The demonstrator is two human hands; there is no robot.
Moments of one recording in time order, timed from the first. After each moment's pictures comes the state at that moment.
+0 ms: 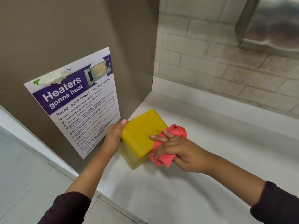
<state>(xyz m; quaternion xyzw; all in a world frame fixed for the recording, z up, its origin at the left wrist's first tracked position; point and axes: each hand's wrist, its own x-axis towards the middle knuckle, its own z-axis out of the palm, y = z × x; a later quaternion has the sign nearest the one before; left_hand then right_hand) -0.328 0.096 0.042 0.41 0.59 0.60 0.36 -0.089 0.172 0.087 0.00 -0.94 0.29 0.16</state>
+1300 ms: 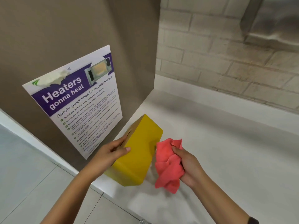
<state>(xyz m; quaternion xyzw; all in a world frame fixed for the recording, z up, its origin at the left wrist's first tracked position) -0.329 0.032 0.053 0.35 0.67 0.43 0.49 -0.103 0.138 0.032 -0.40 -0.23 0.84 0.27</state>
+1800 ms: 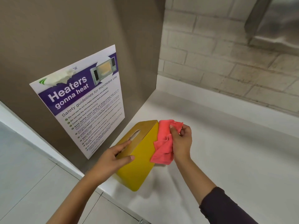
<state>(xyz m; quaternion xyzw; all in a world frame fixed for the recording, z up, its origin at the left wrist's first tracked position) -0.328 0.024 0.034 0.38 0.68 0.43 0.45 -0.156 0.179 0.020 -0.52 -0.47 0.51 0.50</state>
